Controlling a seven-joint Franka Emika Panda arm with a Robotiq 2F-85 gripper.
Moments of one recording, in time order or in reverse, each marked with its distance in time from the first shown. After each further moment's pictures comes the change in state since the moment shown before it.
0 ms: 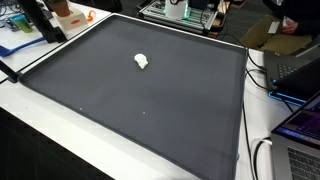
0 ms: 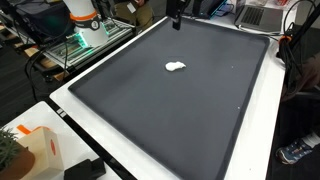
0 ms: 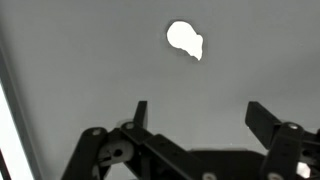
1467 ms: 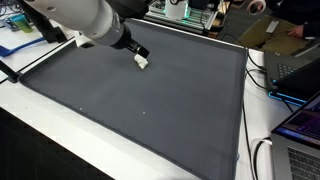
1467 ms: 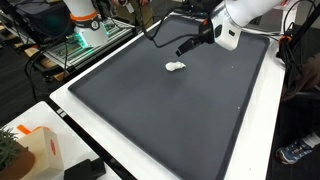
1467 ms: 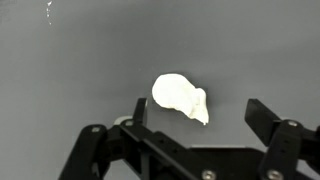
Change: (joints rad) arm 0.109 0.604 0.025 0.555 -0.084 -0.503 0.276
